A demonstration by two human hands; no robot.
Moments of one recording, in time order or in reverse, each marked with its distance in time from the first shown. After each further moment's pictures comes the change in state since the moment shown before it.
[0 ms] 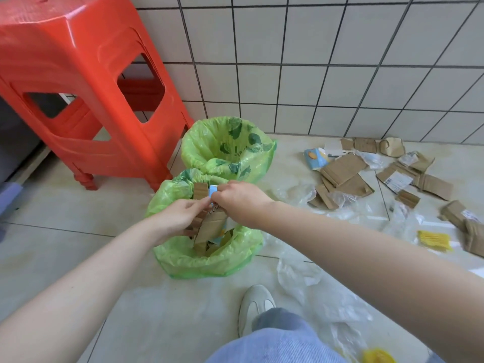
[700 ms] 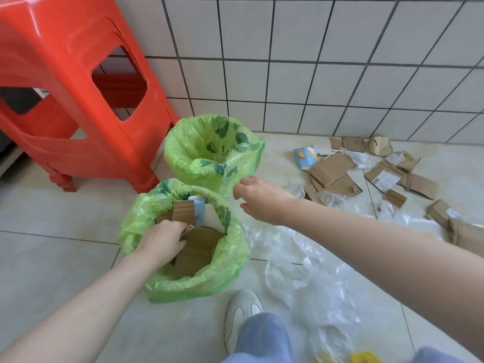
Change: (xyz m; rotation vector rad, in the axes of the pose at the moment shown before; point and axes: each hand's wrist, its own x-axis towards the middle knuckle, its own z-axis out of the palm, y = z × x) left_hand 0.030 -0.051 0.022 1.039 0.297 0.220; right_hand -0.035 0.061 0.008 0.053 -0.038 0.138
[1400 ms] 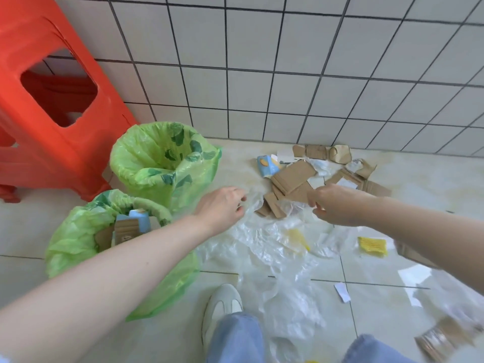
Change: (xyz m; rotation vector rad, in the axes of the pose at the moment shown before) left_hand 0.083 0.214 -0.041 -0.191 0.200 0.373; right_hand -0.151 0.186 -0.045 -0.165 -0.331 0.370
